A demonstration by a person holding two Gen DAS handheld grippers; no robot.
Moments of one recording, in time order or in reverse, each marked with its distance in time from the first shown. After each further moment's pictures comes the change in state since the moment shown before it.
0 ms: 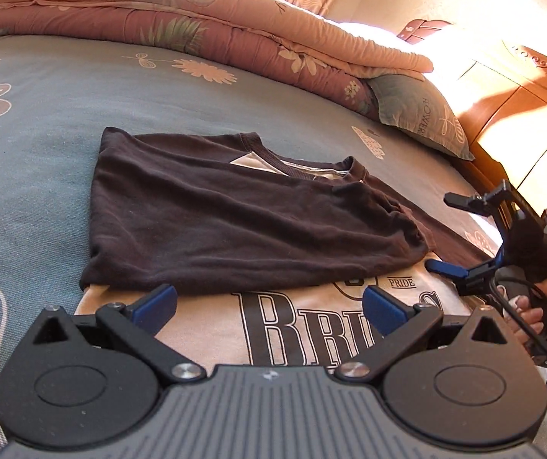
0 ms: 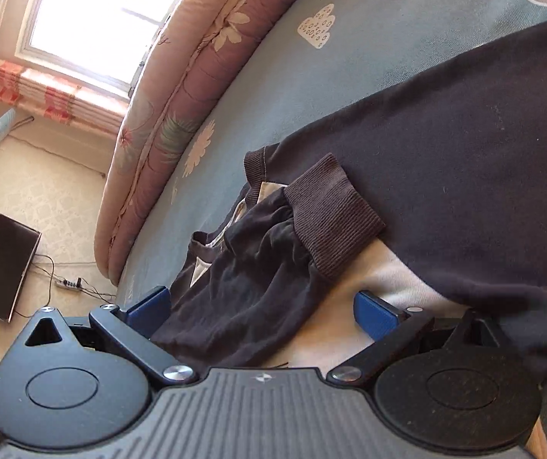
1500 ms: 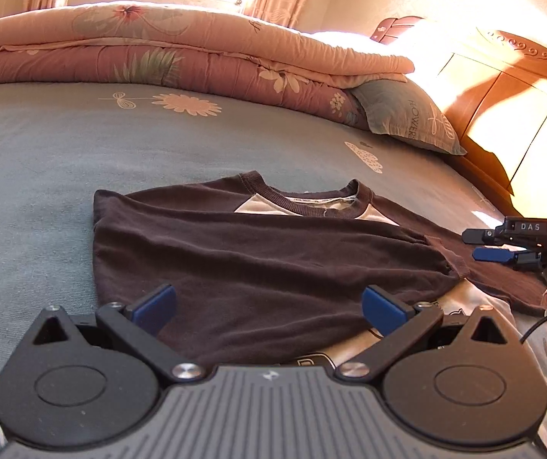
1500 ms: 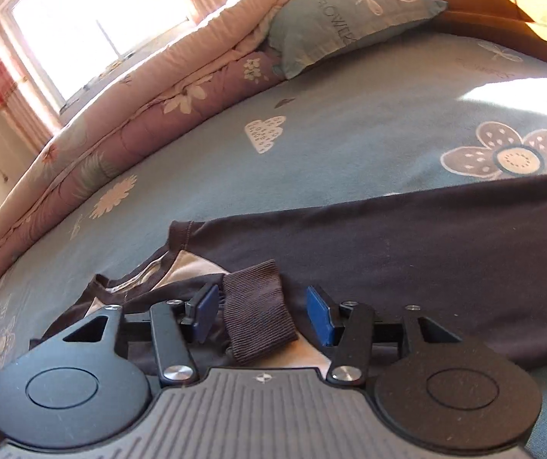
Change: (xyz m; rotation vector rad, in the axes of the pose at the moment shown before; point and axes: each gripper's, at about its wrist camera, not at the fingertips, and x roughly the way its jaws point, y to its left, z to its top) left arm 0.032 0.023 0.036 0.142 -0.020 -0.020; right arm -0.020 0.060 -0.030 -0.405 -0.199 -0.438
